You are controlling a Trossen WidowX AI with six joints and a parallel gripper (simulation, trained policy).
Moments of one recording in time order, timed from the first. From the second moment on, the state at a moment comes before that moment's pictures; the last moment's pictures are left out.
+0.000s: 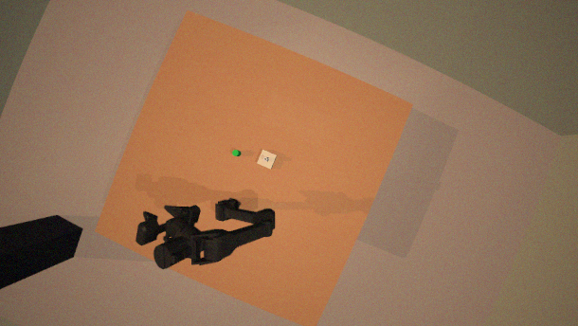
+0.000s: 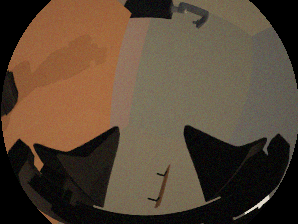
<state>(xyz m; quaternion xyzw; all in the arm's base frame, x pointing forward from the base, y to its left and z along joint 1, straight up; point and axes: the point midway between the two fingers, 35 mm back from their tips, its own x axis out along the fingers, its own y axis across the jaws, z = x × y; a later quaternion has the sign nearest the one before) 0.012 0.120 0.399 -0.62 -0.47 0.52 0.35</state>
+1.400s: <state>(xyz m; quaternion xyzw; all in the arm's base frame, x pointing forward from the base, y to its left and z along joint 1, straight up) 0.030 0.176 0.337 -0.71 -0.25 0.57 0.32</state>
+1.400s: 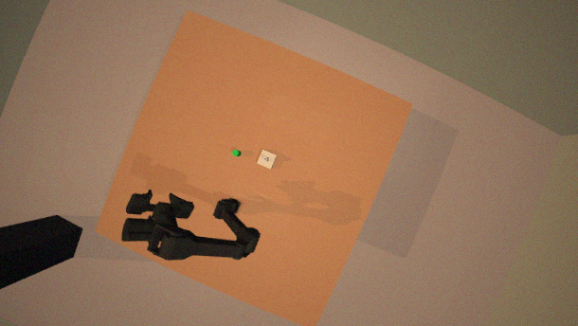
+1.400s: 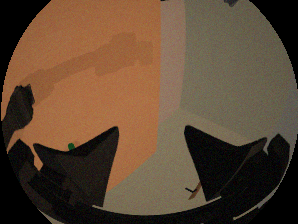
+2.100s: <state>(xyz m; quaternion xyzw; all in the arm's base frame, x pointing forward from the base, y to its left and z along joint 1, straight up) 0.055 0.195 0.308 -0.72 -0.13 0.59 0.32</state>
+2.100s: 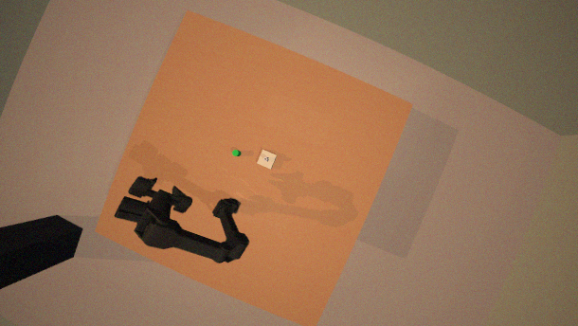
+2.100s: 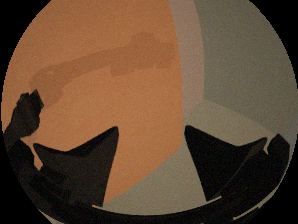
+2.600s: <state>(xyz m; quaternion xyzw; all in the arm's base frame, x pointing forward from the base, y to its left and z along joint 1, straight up) 0.077 0.205 0.289 -0.72 -0.05 0.61 0.33</state>
